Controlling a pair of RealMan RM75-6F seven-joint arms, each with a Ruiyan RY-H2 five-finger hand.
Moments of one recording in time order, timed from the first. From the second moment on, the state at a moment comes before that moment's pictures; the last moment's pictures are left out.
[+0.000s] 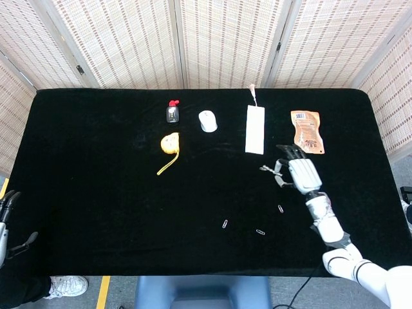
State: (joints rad) left arm -0.04 -1.11 -0.07 -1.60 1.47 1.55 0.00; right arm 0.57 -1.64 0.14 -0.88 -1.42 1.10 0.38
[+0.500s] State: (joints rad) left arm -0.06 -1.13 -0.07 -1.61 1.45 1.51 0.06; right arm 0.41 -1.62 0.09 -0.74 -1.42 1.22 0.45
